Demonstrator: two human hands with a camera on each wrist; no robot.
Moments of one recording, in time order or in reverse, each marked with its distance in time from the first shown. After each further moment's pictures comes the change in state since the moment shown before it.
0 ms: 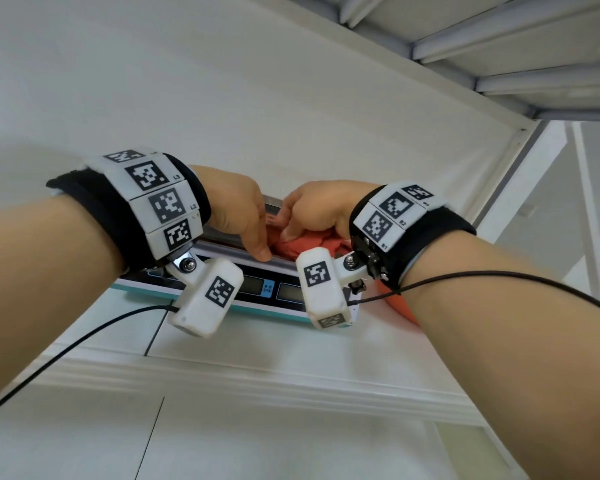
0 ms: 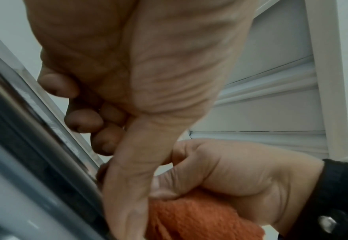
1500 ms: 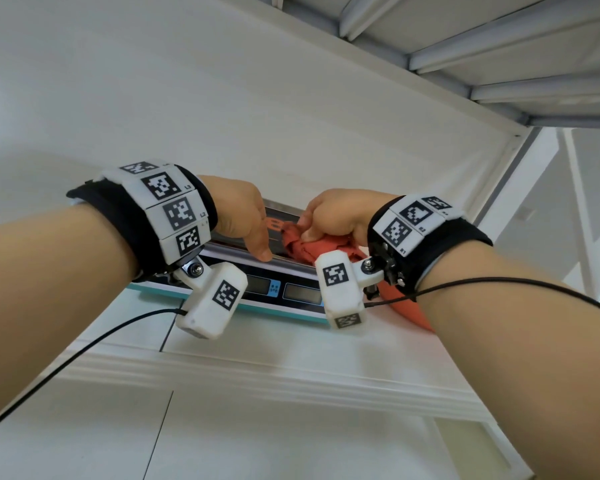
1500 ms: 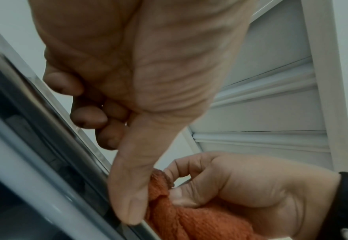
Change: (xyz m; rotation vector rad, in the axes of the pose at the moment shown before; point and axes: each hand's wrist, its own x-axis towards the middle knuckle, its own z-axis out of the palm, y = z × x) left_hand -0.008 -0.005 0.000 -0.041 0.047 -0.040; right_hand -0.018 0.008 -0.003 0.021 0.079 0.047
